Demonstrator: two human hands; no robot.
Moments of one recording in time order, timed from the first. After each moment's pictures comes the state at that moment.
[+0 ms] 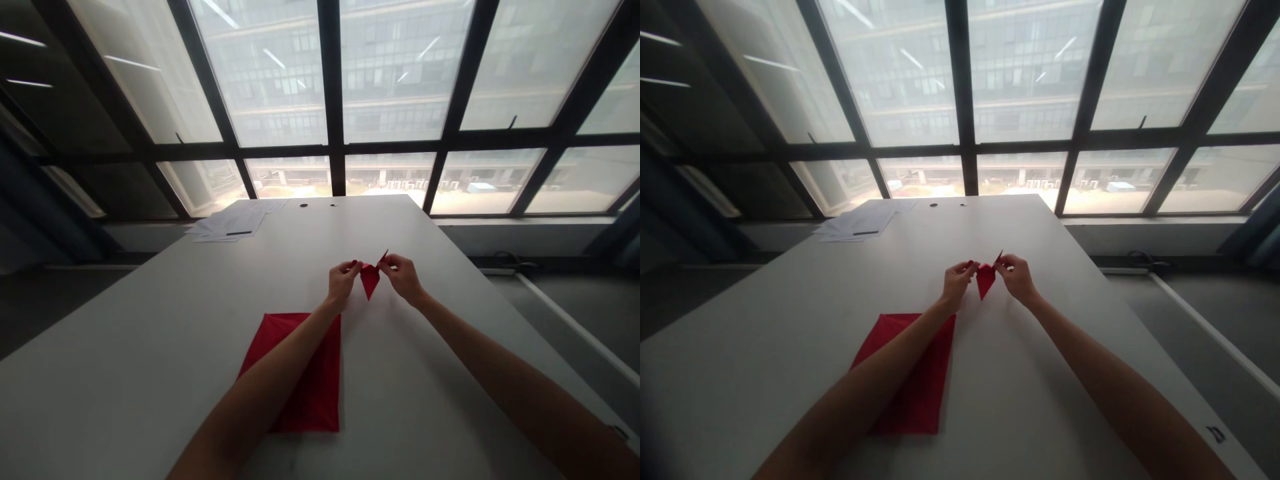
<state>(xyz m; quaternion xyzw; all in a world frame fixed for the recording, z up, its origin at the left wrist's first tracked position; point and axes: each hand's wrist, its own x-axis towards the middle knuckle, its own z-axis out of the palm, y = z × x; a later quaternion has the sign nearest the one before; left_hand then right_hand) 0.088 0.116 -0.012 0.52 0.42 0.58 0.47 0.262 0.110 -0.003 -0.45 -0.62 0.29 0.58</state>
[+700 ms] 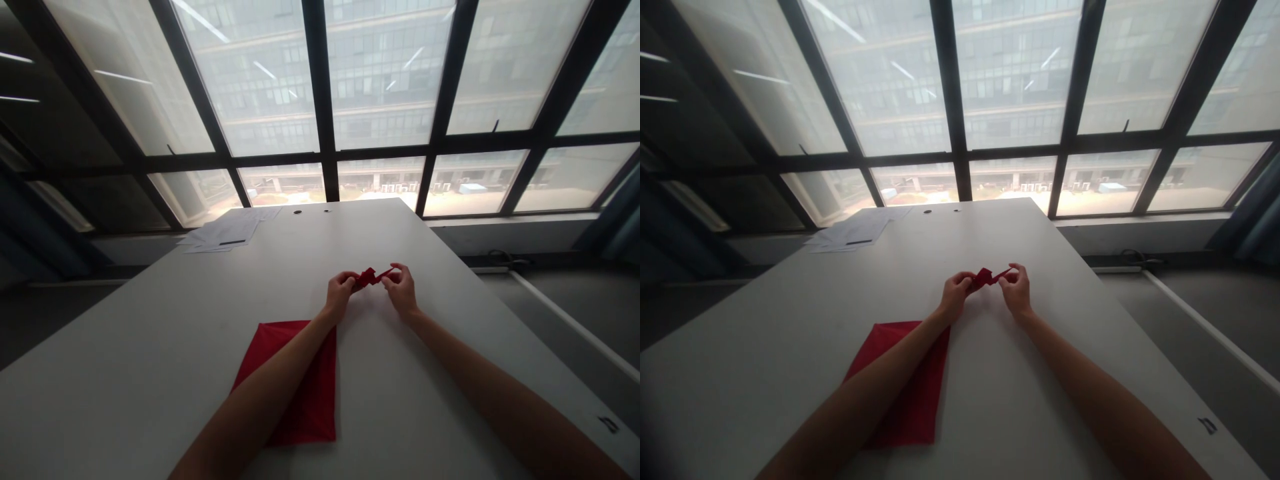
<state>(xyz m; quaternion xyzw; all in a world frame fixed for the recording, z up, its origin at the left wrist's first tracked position) 0.094 0.110 -0.024 0.49 0.35 0.58 0.55 0.257 0.093 -0.035 -0.54 -0.45 0.30 0.64</state>
